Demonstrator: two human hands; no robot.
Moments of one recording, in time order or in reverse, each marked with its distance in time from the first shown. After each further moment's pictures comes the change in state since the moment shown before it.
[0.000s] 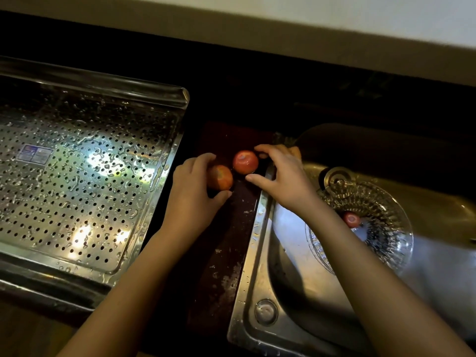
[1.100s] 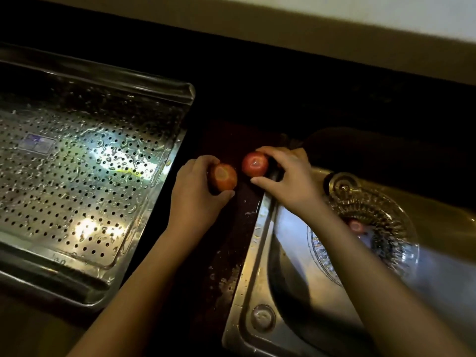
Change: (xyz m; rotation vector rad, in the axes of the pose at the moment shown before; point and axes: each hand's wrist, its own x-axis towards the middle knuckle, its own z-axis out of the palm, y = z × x) left_hand -0.001 -0.003 0.012 -0.064 0.101 -0.071; right_hand -0.003 -0.002 -0.001 0.045 0.008 0.010
